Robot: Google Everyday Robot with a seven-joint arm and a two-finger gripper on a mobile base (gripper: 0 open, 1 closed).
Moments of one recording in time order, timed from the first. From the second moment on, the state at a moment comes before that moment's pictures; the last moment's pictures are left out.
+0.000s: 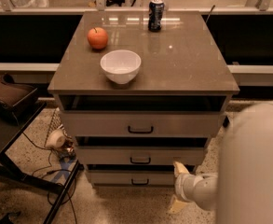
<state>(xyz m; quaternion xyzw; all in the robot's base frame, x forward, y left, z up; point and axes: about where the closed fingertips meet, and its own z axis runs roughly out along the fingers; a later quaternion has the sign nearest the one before) 0.459 -0.150 0.417 -0.63 0.73 -0.01 0.27</state>
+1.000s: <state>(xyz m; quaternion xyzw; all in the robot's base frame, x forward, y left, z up) 0.412 -0.164 0.303 -0.72 0.67 -0.11 0.13</state>
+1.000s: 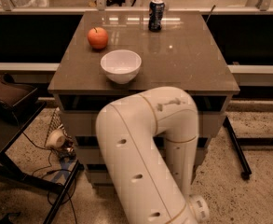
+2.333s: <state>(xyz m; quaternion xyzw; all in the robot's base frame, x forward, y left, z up) 0.452 -0.138 0.194 -0.64 0.72 -0.09 0.24</state>
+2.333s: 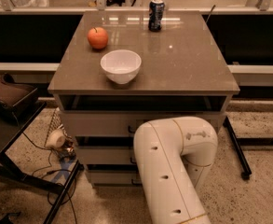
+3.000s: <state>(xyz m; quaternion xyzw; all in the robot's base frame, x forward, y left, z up) 0.493 -0.133 0.186 -0.63 0.71 -0.08 0.30</state>
